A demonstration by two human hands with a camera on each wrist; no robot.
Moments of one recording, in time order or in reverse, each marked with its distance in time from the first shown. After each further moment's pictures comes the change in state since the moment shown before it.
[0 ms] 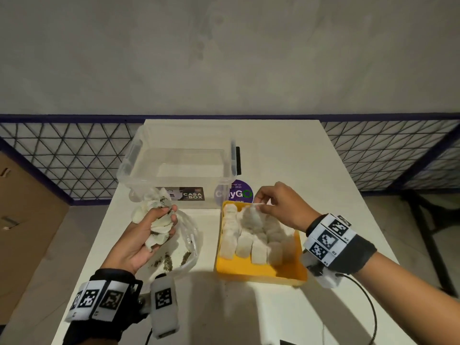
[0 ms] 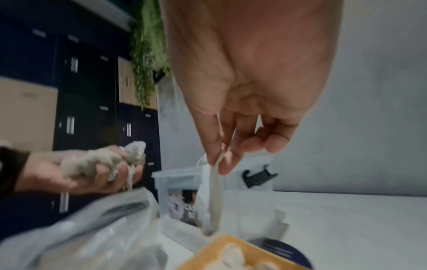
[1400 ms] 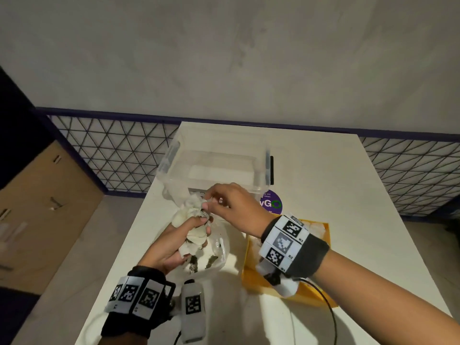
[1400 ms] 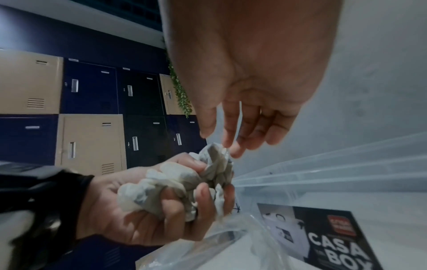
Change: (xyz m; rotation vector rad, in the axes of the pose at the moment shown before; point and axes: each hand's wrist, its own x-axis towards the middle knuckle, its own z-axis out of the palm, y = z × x) left_hand -0.007 -0.004 -0.007 0.145 0.019 0.005; right_hand 0.051 -0.122 0.055 0.223 -0.078 -0.335
